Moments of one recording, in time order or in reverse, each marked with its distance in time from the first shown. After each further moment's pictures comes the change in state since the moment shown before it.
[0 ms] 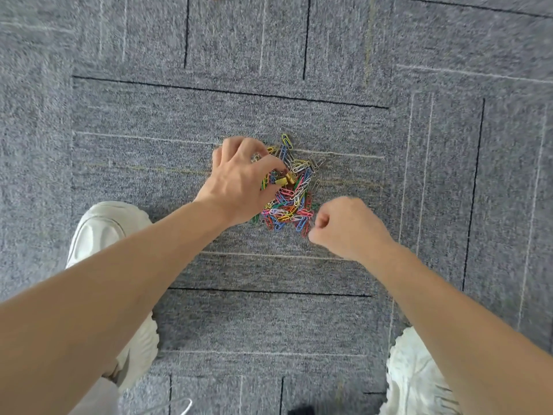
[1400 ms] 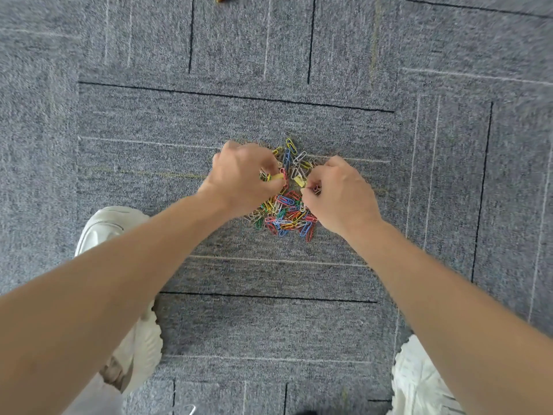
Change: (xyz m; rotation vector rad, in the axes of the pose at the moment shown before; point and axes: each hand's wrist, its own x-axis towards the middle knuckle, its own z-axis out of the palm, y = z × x) left_hand 0.011 0.011 -0.029 -0.242 -0.138 -0.231; right_hand 0.032 -0.019 -0.010 -0.037 0.428 -0.192
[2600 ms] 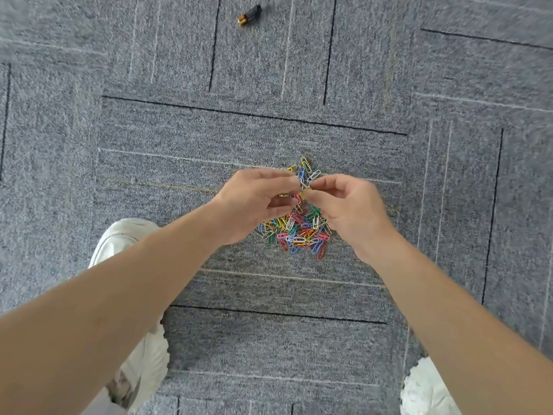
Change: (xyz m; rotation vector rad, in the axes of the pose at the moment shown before) left_hand -0.008 0.005 -0.014 -1.227 -0.186 -0.507; right_hand -0.002 -0.023 -0.016 1.012 -0.080 0.282
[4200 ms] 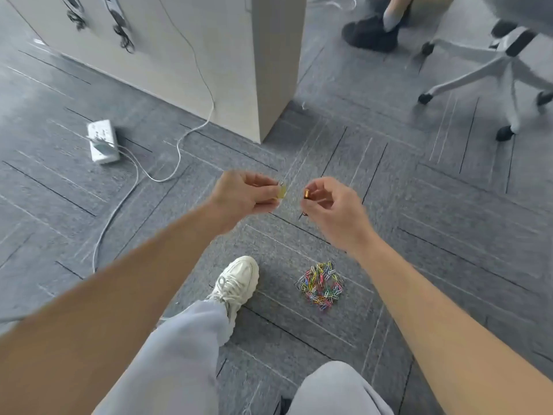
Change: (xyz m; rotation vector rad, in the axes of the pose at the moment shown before) left_hand -0.373 0.175 -0.063 -0.100 0.356 0.526; right_hand -0.231 -0.333 0.039 -0.388 -0.297 -0.630
